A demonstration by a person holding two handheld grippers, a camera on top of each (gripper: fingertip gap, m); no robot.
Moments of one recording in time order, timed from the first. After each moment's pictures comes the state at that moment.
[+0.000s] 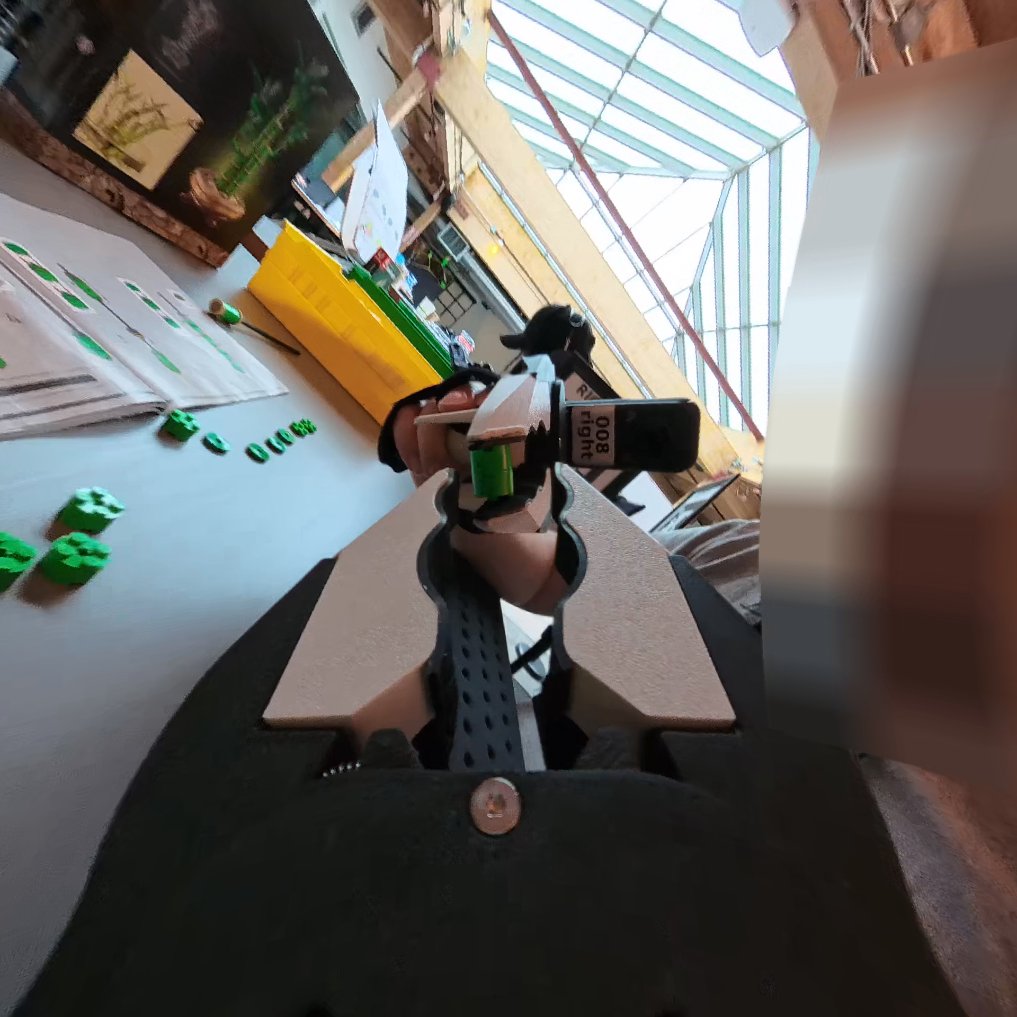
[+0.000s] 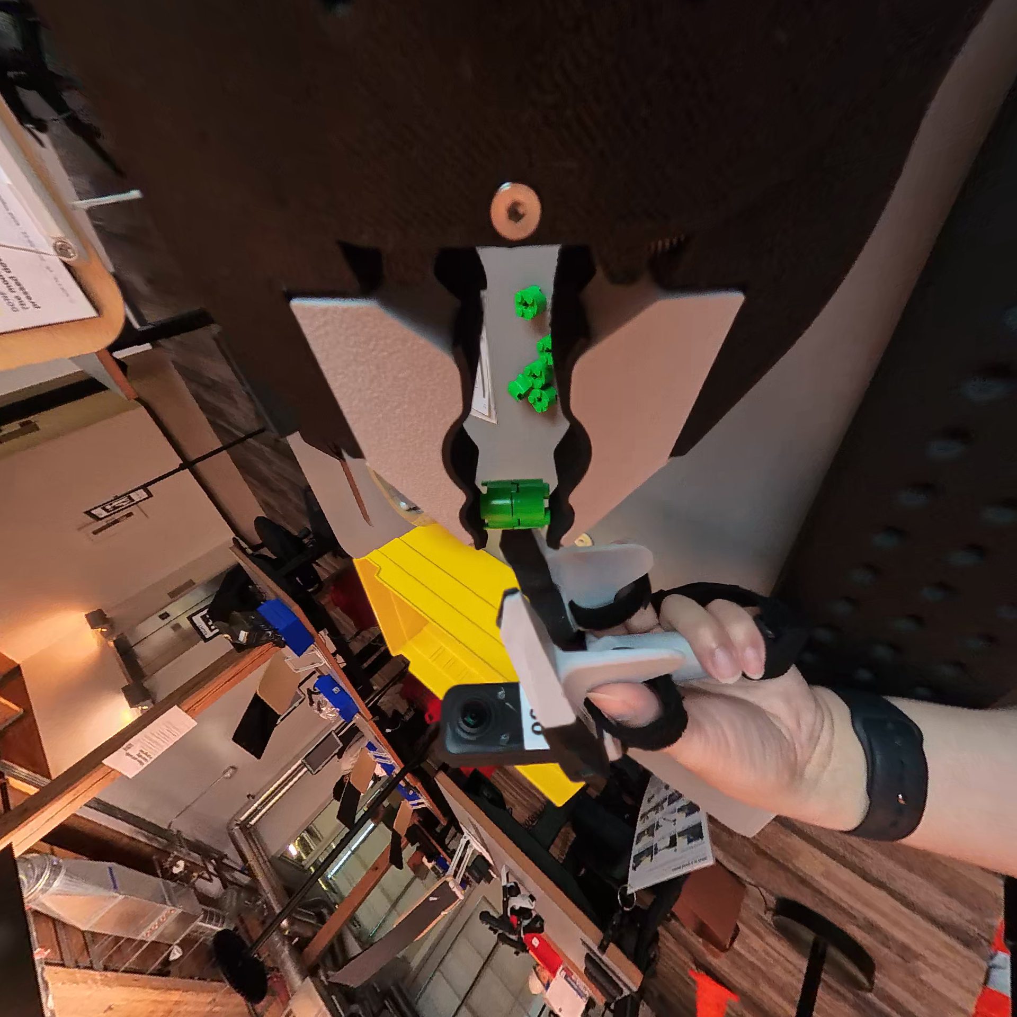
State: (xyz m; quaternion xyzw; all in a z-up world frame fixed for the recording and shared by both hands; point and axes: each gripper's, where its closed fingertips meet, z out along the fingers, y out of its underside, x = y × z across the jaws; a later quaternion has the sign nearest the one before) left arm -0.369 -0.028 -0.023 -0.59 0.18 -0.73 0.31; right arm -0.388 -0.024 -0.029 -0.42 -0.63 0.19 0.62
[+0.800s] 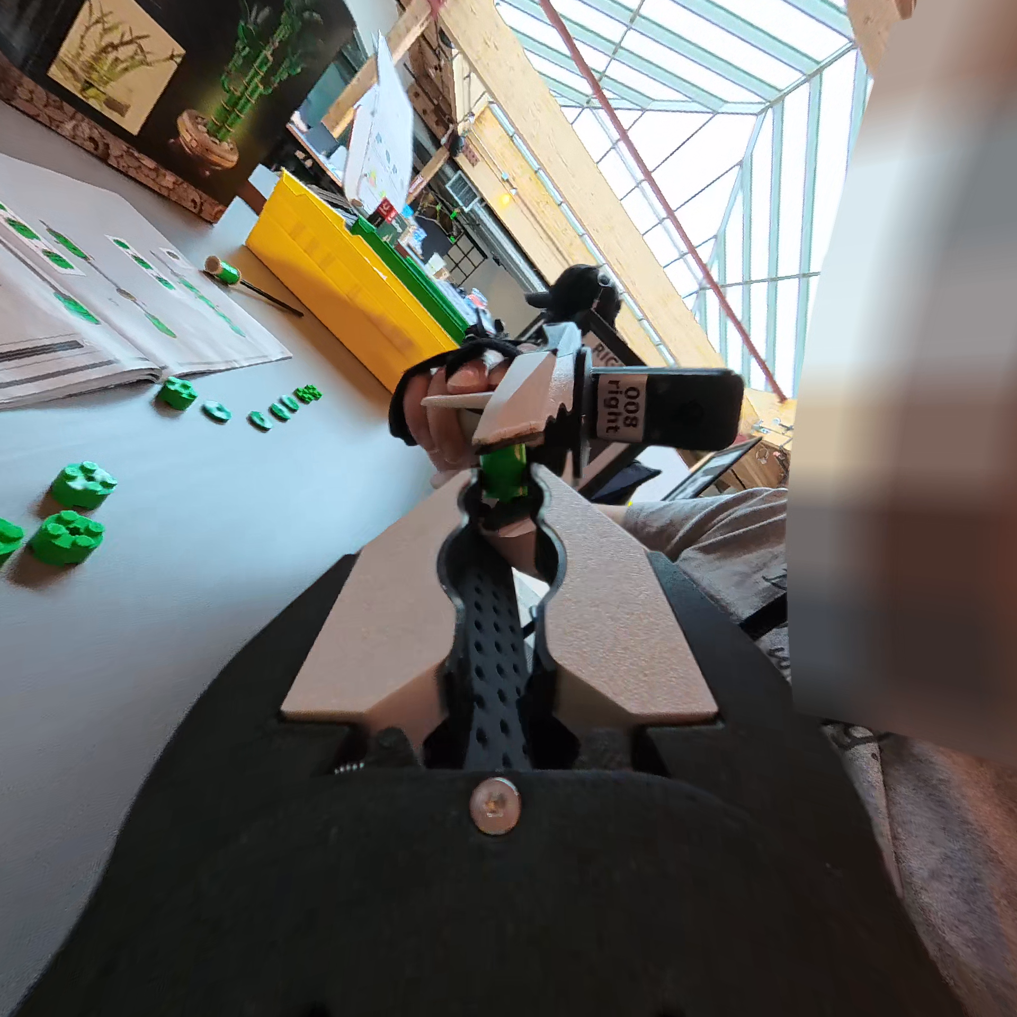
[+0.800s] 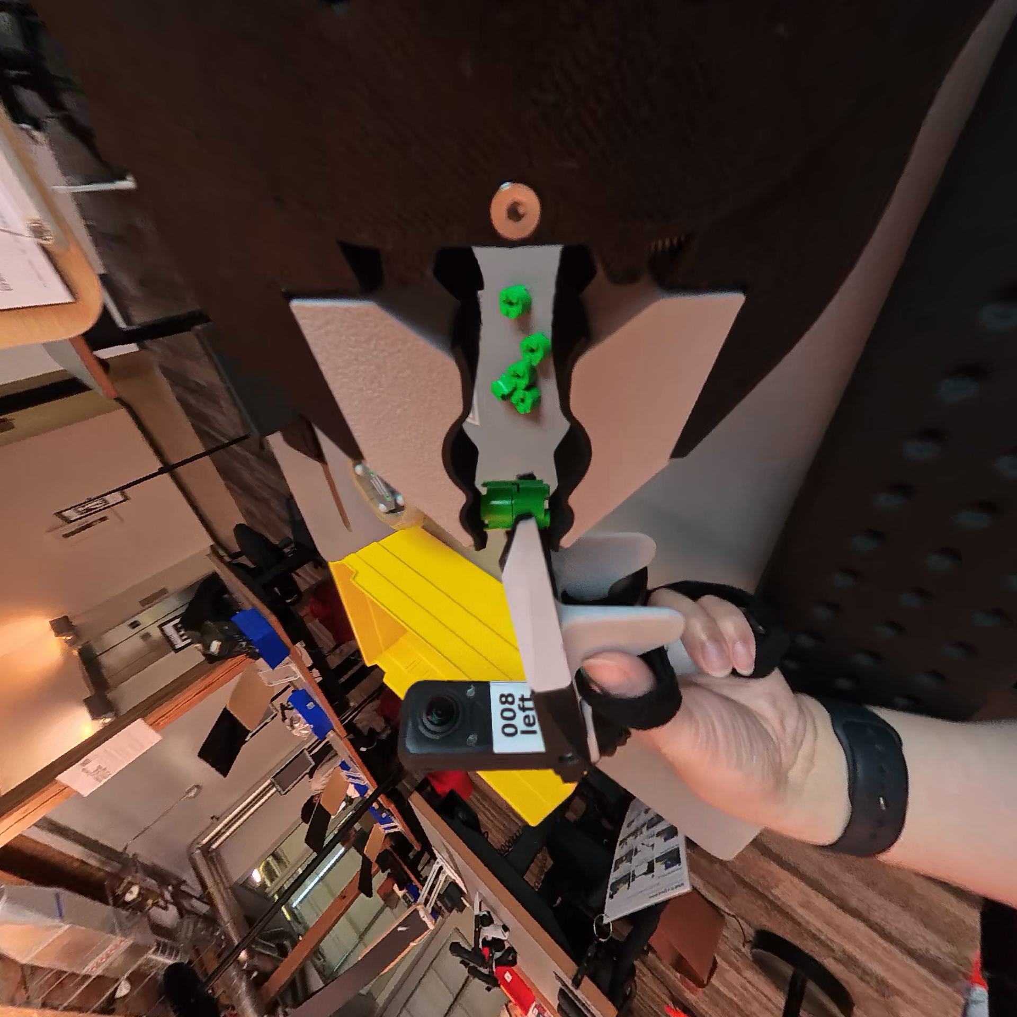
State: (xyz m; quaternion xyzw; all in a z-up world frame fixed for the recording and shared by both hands) left arm -0.358 -0.037 -0.034 -0.61 0.22 -0.71 0.29; right arm -0.396 -0.029 -0.037 -0.42 -0.65 0.18 0.60
